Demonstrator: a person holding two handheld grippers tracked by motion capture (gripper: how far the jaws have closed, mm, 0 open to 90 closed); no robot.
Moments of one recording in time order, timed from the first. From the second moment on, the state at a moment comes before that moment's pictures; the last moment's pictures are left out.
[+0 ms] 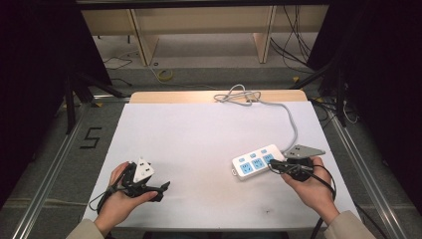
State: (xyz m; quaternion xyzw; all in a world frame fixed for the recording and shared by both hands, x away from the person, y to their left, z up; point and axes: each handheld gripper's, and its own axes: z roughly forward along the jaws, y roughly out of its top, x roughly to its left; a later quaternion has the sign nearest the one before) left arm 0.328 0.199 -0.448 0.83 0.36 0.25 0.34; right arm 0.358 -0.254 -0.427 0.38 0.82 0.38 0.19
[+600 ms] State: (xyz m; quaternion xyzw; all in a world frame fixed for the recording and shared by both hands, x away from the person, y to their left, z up) left arm 0.328 0.198 -0.448 0.83 0.36 0.24 0.34; right arm 0.367 -0.246 -0.426 0.38 0.82 0.38 0.19
